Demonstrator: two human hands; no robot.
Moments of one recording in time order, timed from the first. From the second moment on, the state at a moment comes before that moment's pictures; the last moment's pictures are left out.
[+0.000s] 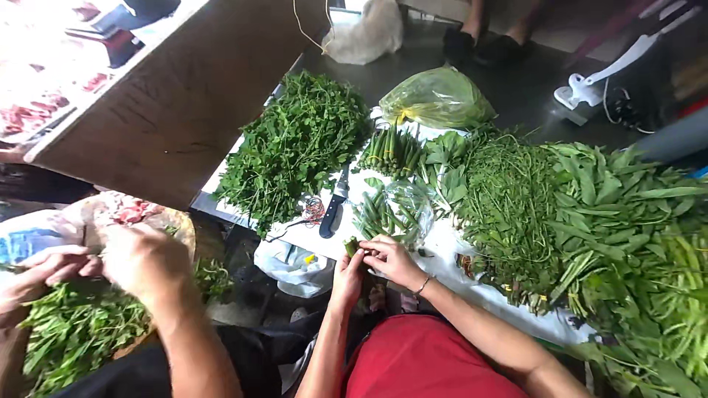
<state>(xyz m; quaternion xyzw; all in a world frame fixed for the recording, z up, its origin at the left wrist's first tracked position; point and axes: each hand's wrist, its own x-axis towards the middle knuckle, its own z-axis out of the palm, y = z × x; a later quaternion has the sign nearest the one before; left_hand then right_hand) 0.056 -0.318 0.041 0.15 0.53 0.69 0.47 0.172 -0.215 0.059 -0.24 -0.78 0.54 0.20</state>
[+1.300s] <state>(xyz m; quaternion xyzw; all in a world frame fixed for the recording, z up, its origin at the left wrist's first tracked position) 0.035 -0.332 0.048 0.13 0.58 0.68 0.42 0.135 -0.160 0.025 -0.37 -0.86 0.33 -0.13</state>
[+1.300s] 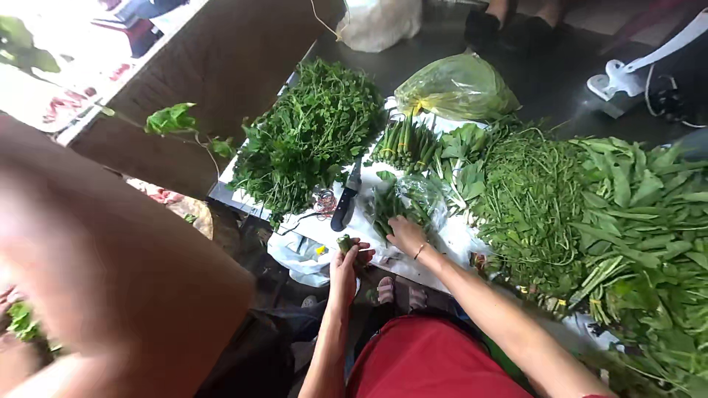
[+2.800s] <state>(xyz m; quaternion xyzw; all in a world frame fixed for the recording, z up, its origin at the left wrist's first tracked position) 0.033 -0.367 0.046 -0.03 0.51 0.75 0.42 0.152 -0.072 0.023 -0.45 -0.82 0.36 -0.06</state>
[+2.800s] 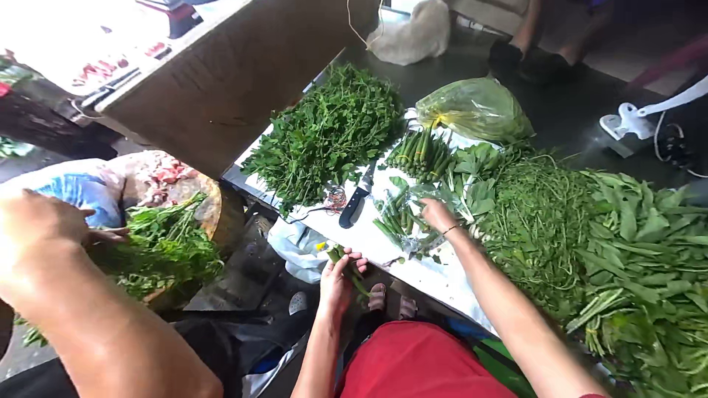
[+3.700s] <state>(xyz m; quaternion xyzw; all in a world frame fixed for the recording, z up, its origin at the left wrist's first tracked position) 0.044 -0.316 0.065 0.03 0.49 0.71 0.50 0.187 -0.093 0.077 -0.37 -0.78 0.46 0.22</state>
